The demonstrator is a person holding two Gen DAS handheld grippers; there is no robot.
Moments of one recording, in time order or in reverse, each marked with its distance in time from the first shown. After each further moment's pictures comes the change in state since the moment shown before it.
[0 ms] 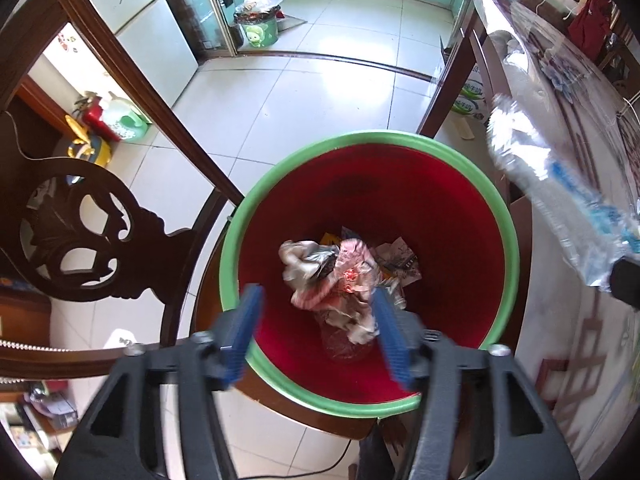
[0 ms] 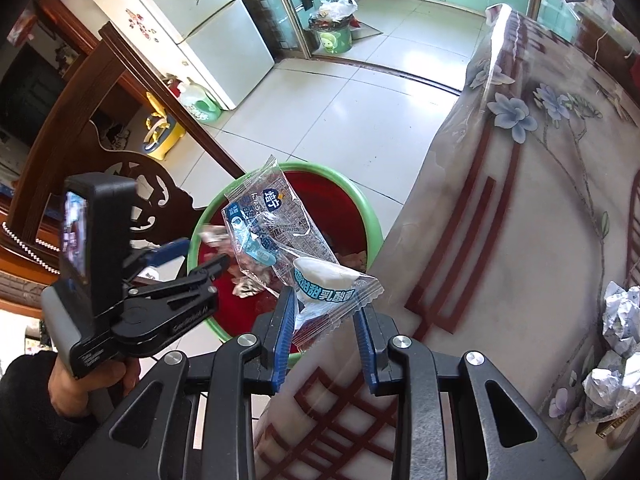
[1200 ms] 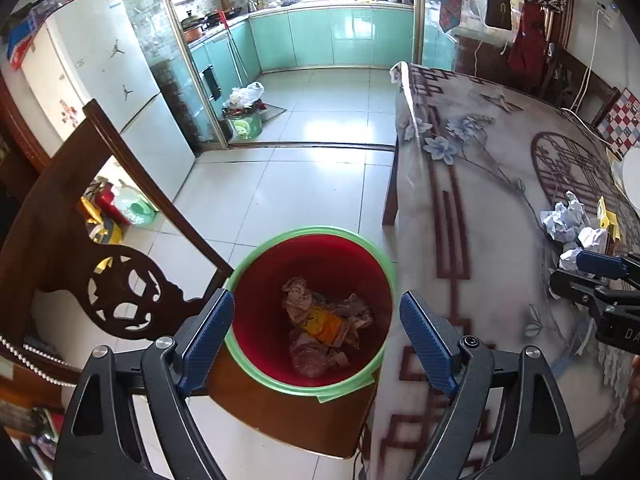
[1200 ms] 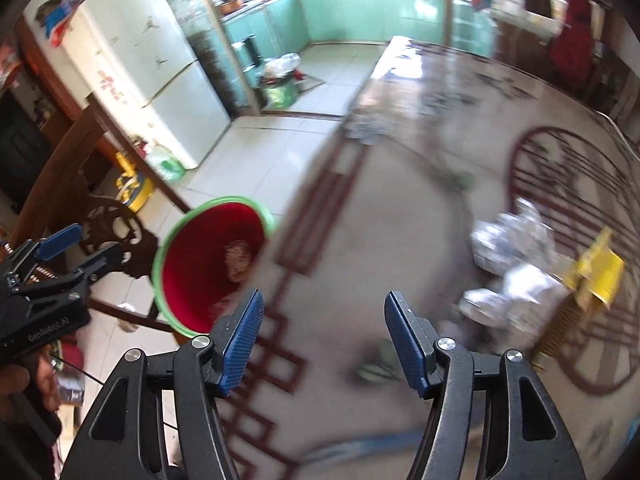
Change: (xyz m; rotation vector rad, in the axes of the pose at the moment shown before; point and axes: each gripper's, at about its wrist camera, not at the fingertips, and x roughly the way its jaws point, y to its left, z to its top) left arm -0.134 -0.069 -0.024 0.117 -0.291 0.004; right arm -0.109 -0.091 -0.093 0.141 -0.223 -0.130
